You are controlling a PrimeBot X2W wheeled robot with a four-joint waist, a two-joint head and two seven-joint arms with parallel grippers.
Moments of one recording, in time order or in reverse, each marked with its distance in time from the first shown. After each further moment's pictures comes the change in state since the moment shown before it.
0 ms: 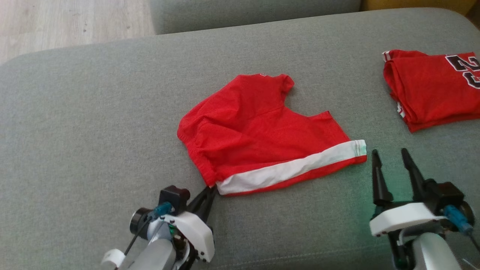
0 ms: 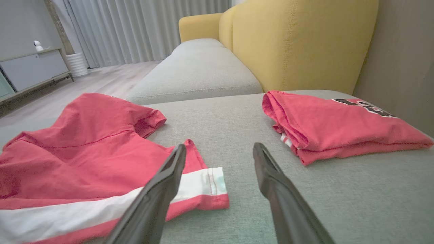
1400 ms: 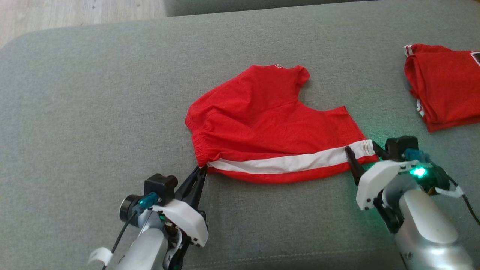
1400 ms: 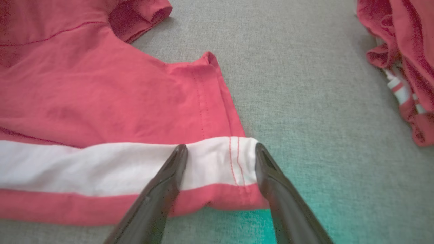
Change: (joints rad) left arm 0.024 0.000 0.122 -0.139 0.055 0.000 0.000; right arm -0.315 -0.103 0.197 0.402 0.060 0.000 0.299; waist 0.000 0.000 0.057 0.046
